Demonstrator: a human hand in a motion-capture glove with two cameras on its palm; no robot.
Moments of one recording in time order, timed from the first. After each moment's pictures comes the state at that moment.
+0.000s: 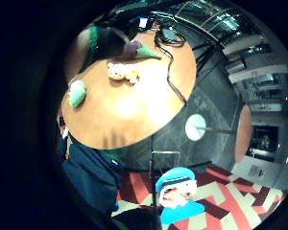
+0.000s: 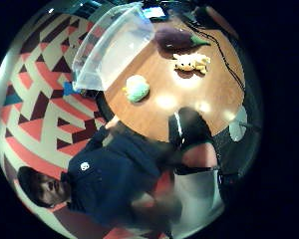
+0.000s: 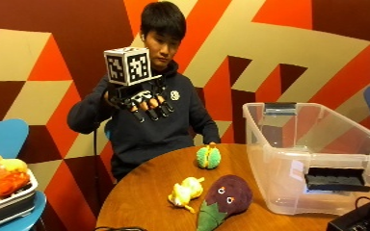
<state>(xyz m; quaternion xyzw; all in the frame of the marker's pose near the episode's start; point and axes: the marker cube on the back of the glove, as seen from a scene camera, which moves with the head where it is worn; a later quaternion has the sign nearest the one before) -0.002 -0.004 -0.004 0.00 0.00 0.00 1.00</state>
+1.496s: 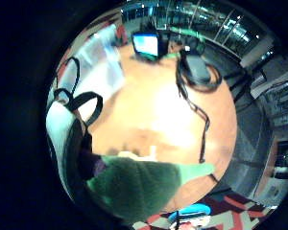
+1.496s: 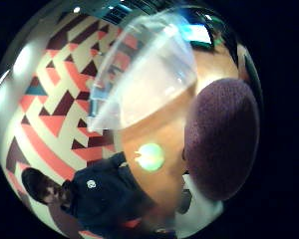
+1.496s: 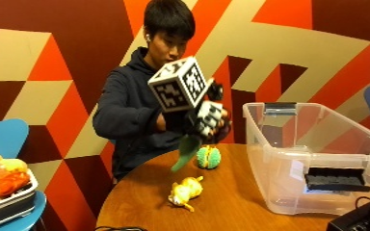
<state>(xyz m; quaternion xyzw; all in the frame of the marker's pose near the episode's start) -0.030 -0.199 0.023 0.12 -0.16 -0.09 0.98</state>
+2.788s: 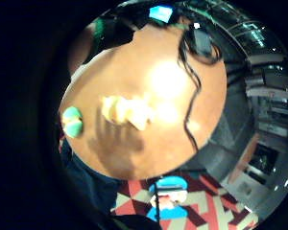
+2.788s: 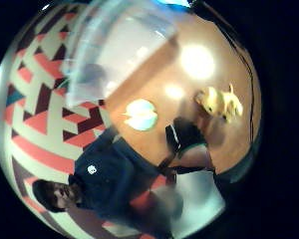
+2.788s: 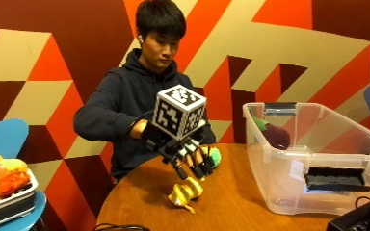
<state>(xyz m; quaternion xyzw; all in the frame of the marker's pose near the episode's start) 0.018 -0.157 0.078 -0.13 0.03 -0.03 0.99</state>
